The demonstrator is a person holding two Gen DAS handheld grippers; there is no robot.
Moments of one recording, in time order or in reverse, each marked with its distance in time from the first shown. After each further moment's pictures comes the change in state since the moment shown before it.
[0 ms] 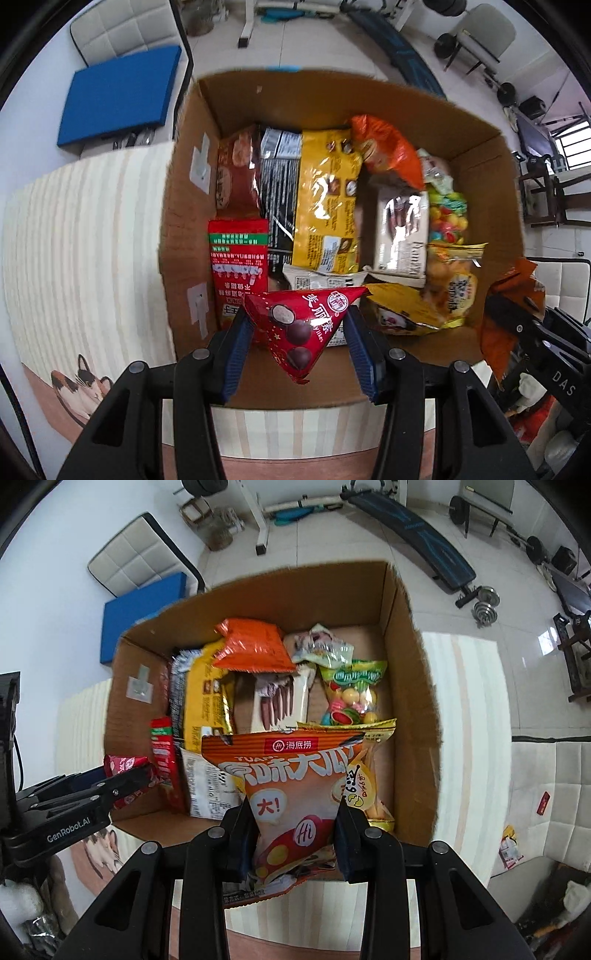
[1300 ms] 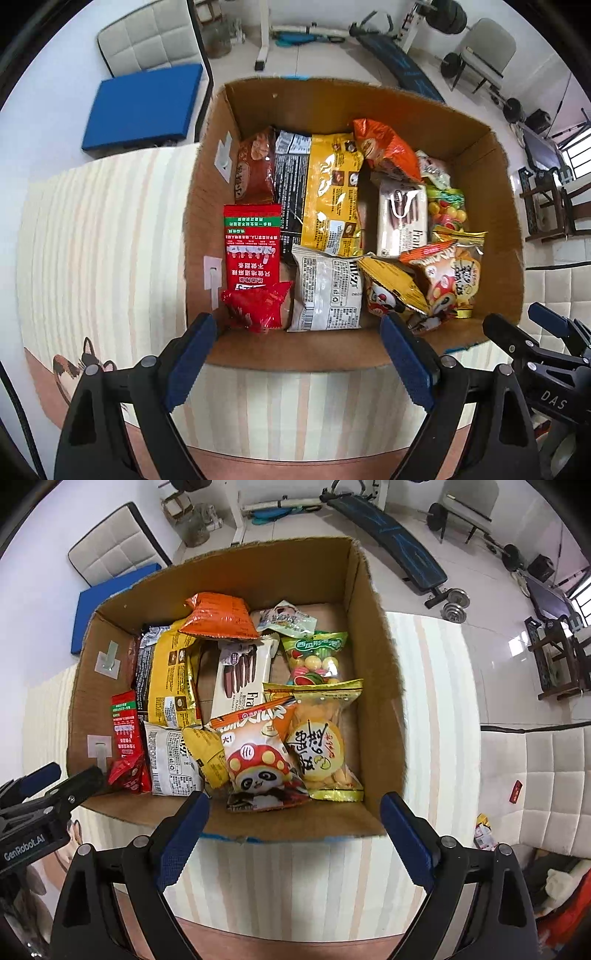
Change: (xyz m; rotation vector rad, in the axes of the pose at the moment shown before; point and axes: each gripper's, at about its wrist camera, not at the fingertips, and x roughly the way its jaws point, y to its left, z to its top) left arm -0.027 -0.012 -0.051 -0.020 -0.147 0.070; right arm -0.015 -0.006 -0.048 -0.005 -0.061 -0.148
